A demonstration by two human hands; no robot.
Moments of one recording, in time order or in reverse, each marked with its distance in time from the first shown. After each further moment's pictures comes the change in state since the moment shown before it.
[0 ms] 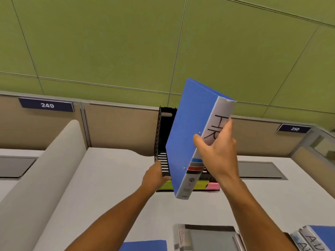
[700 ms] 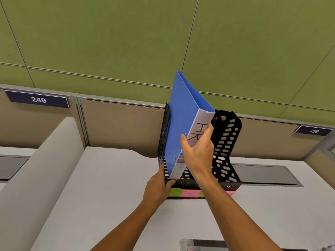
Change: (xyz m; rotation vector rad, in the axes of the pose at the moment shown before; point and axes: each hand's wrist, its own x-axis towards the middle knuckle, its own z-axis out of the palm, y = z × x) left_hand 0.017 -0.036 0.027 -0.096 0.073 -0.027; right_hand 0.041 0.072 0.126 0.104 0.026 0.020
